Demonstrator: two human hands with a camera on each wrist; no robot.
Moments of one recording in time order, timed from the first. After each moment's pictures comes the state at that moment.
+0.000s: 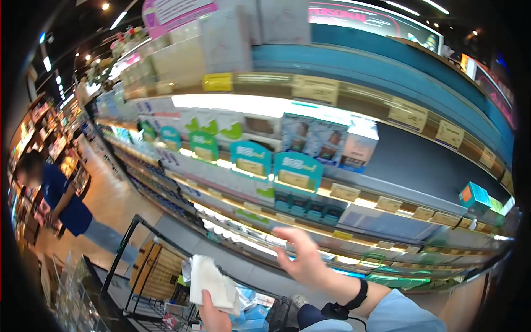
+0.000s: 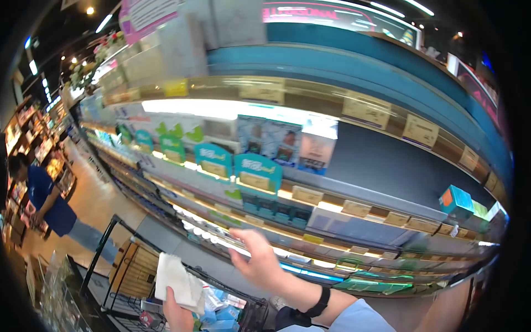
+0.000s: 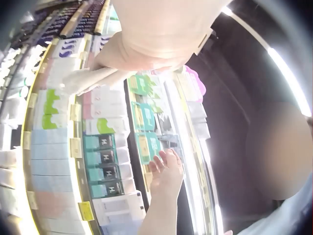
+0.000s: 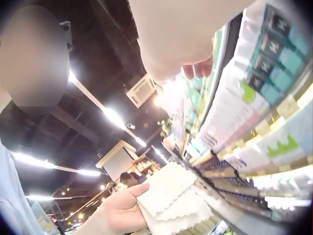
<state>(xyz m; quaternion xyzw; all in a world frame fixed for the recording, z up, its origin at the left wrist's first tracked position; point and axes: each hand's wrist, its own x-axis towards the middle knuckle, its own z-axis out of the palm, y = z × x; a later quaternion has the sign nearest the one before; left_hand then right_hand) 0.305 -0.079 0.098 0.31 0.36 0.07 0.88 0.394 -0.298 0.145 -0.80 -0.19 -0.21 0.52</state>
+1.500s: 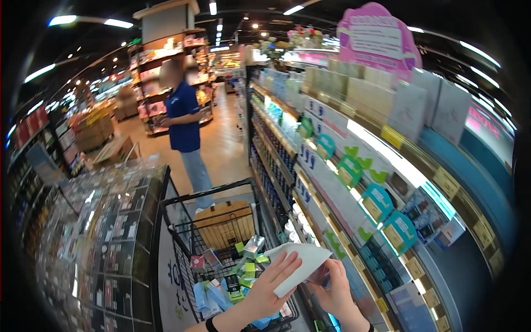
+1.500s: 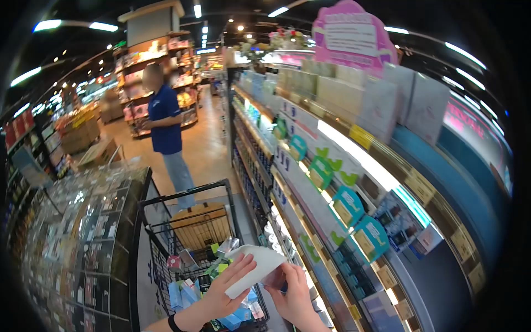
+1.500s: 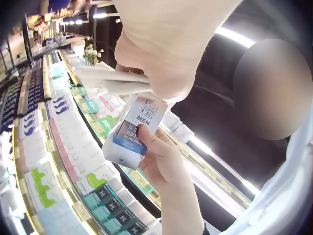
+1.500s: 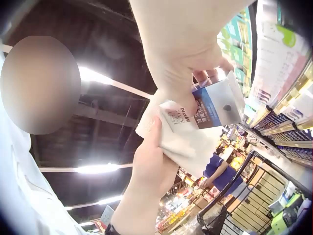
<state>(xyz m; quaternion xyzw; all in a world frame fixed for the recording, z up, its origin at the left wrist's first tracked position) 0.268 -0.095 0.188 0.88 -0.07 0.28 0.38 0.373 -0.253 0.181 -0.76 -0.43 -0.06 0.48</state>
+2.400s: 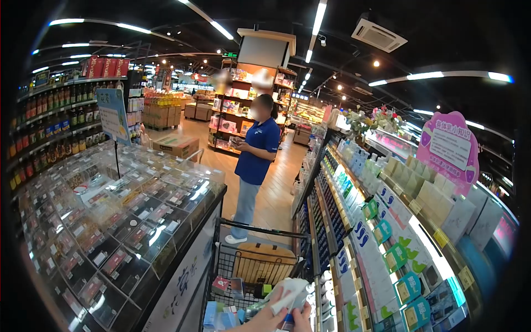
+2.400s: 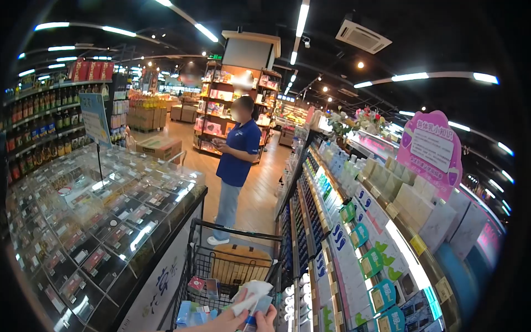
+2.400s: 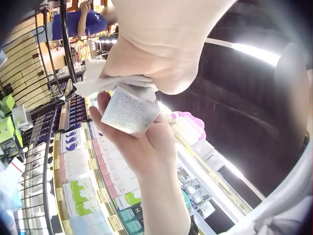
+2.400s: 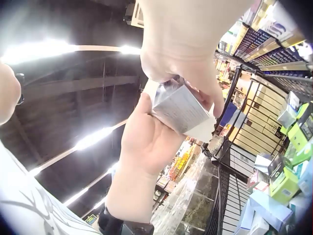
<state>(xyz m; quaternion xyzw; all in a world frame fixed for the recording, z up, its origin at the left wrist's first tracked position) 0.204 -0.027 0.122 0.55 0.21 0.17 0.79 0.320 -0.110 0.099 -0.58 -0.27 0.37 0.68</state>
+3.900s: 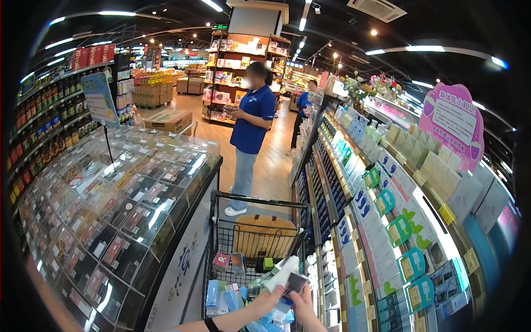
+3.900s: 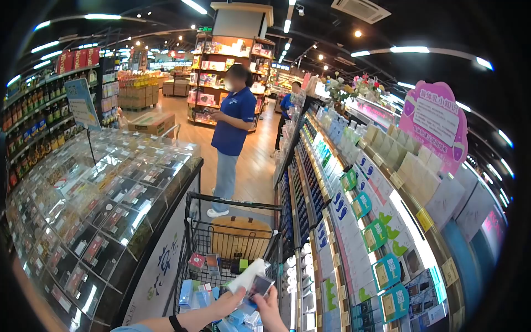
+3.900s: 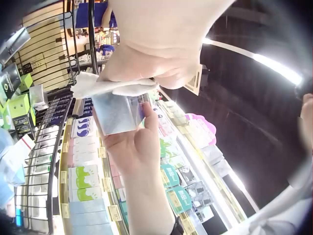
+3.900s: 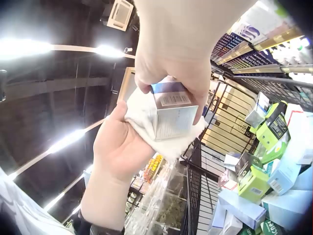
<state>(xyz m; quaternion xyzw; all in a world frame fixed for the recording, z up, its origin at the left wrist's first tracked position) 0.220 -0.018 0.053 0.53 0.28 0.12 0.79 0.345 -0.114 0.047 -0.55 -0.24 0.45 0.67</state>
